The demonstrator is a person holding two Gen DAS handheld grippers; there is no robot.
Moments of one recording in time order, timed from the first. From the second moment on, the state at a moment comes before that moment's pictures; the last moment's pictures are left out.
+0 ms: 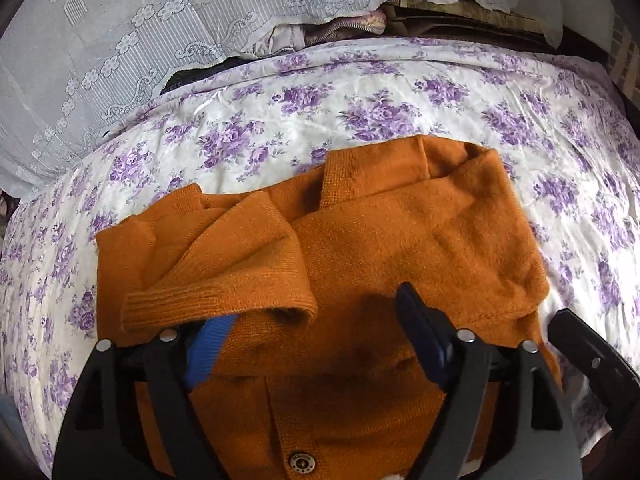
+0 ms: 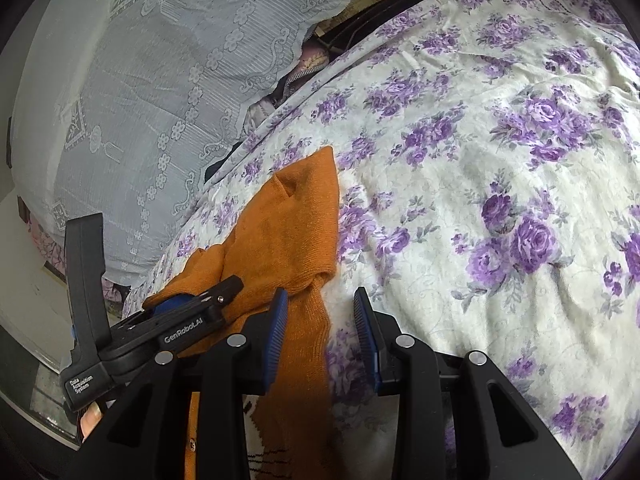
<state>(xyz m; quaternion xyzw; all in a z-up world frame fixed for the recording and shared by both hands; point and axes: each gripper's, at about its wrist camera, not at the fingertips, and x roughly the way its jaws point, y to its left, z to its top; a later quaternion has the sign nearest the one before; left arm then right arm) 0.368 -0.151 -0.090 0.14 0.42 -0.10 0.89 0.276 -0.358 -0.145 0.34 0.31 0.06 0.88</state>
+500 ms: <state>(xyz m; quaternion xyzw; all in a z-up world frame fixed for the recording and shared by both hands) 0.367 0.024 -0.061 -0.01 0.40 -0.01 0.92 0.267 -0.324 -0.110 0.25 0.30 0.10 0.92</state>
